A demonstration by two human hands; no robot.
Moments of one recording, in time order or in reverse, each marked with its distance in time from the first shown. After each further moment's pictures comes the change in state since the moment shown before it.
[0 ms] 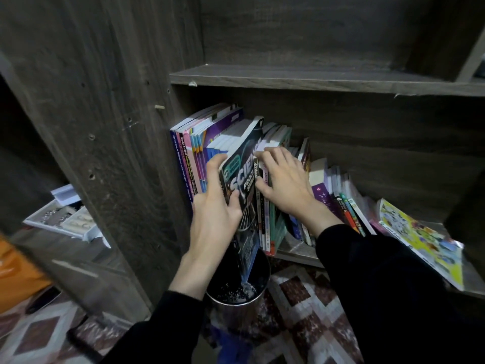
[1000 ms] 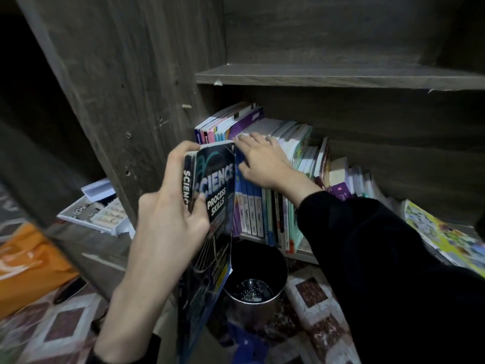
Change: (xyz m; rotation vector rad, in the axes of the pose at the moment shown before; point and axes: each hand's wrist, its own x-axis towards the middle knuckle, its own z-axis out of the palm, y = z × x) left_hand -0.016 0.029 -0.112 0.132 -0.033 -0.021; right_hand 0.059 -0.065 -0.005 -0.070 -0.202 -0.164
